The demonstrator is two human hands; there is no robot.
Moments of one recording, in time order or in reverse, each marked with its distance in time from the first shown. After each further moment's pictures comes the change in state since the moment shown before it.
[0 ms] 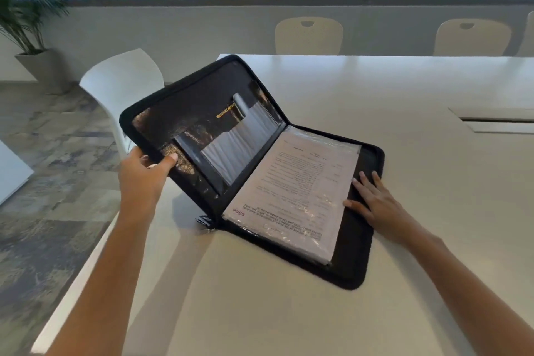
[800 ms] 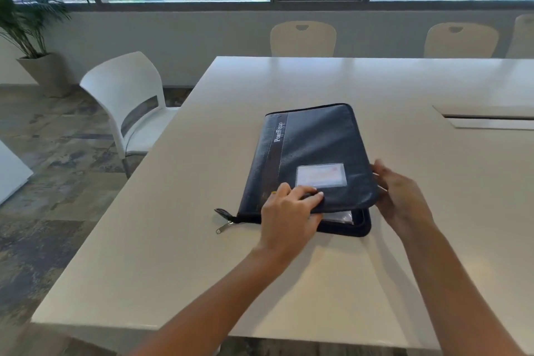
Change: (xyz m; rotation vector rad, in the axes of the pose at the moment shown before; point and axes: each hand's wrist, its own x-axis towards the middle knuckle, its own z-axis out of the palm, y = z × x) left_hand -0.208 0.030 0.136 0.521 -0.365 0.881; right_hand -0.042 -0.010 -0.045 1.541 0.280 0.301
